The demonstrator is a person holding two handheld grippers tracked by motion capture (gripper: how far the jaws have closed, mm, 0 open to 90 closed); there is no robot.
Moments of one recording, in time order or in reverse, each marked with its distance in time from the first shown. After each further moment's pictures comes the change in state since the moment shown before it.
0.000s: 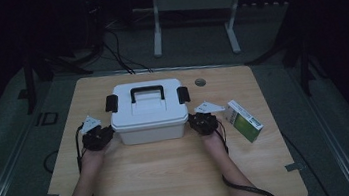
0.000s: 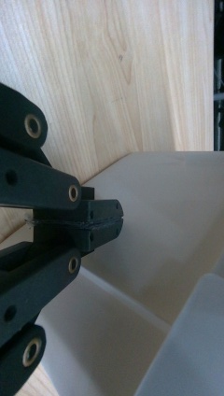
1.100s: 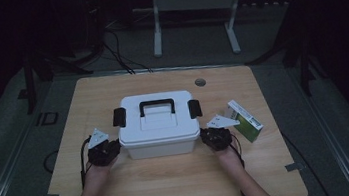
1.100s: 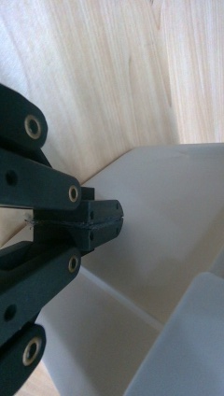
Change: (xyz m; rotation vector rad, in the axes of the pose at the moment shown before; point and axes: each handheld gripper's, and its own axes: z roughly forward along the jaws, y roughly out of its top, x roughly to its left) left arm -0.050 -0.018 -0.029 0.050 -0.051 0.037; right arm 0.012 -0.025 -0.060 0.044 0.040 -0.019
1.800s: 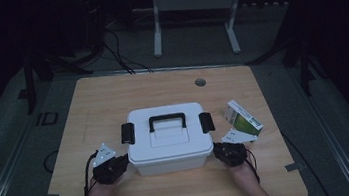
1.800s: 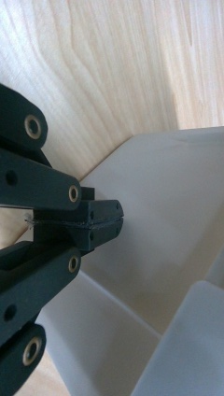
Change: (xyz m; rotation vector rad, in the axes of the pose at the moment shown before) left arm -0.044 -0.021 -0.024 0.025 -0.100 0.032; right arm 0.011 -0.030 -0.051 0.000 0.031 0.031
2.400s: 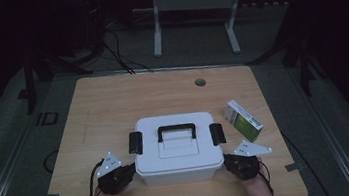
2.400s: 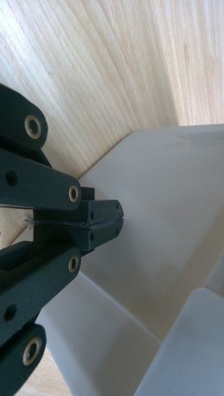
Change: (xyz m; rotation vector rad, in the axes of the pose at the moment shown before) left arm -0.026 -0.009 -0.004 0.008 -0.065 0.012; right arm 0.008 -0.023 -0.041 0.007 0.013 0.008
